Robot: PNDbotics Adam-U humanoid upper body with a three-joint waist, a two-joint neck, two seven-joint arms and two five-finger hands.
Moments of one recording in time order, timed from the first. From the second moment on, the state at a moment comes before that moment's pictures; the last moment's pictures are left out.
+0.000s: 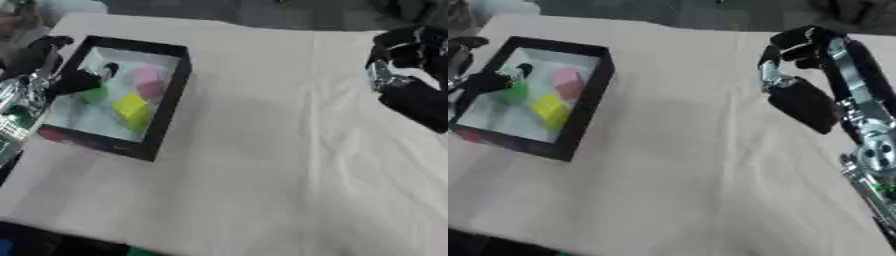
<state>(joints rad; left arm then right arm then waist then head) -0.53 0.79 -0.12 -1.60 -0.56 0.72 -0.09 -0.65 -0.51 0.39 -1.98 0.10 0.50 -0.23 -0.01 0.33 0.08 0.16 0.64</state>
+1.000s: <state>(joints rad) -0.48 0.66 -0.01 -1.77 0.14 0.43 0.43 -0.60 -0.52 0.26 -1.98 0.13 0.48 -0.42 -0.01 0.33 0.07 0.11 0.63</state>
